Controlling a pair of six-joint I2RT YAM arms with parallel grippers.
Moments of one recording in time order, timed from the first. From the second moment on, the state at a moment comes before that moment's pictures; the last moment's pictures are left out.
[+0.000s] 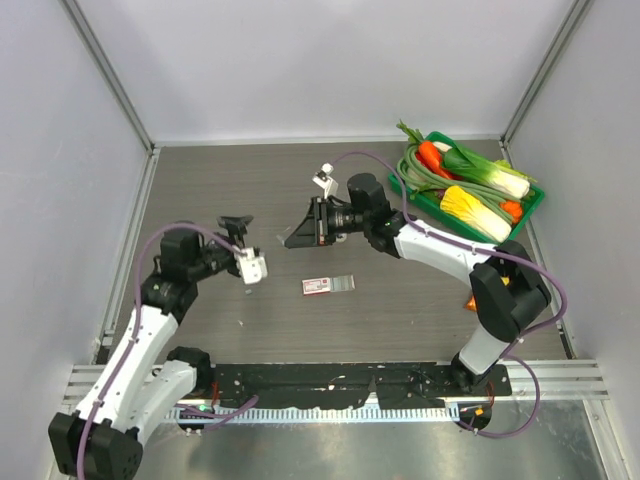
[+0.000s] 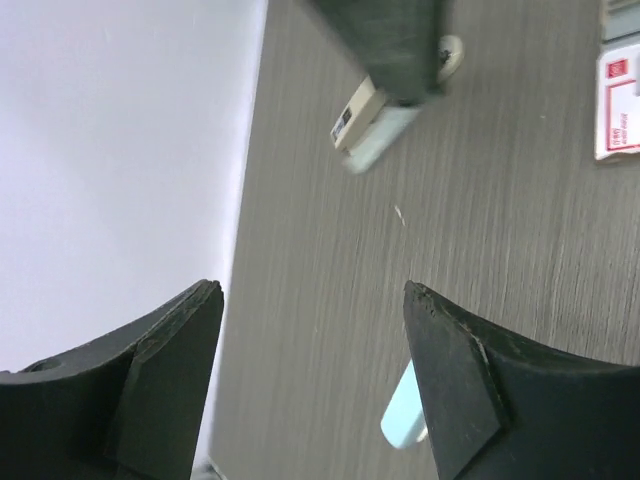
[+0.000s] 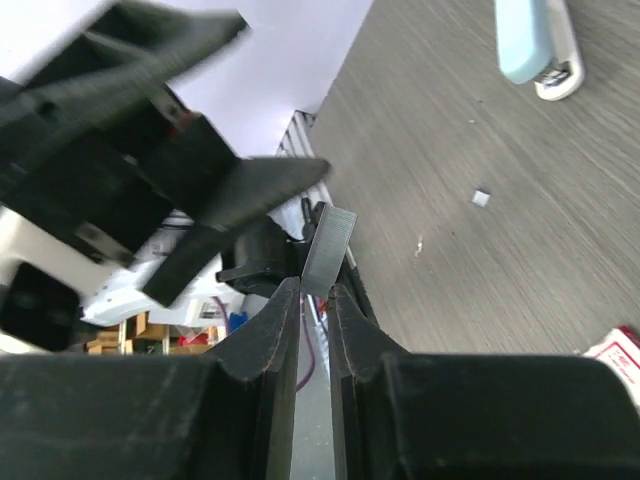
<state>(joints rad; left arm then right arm) -0.23 0.85 0.75 -0.32 0.60 1.16 0.68 1.66 1.12 0.20 -0.76 0.82</state>
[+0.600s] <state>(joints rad) -0.25 0.71 0.49 0.18 0.75 1.34 0.68 1.71 1.07 0.58 -0.88 1.16</state>
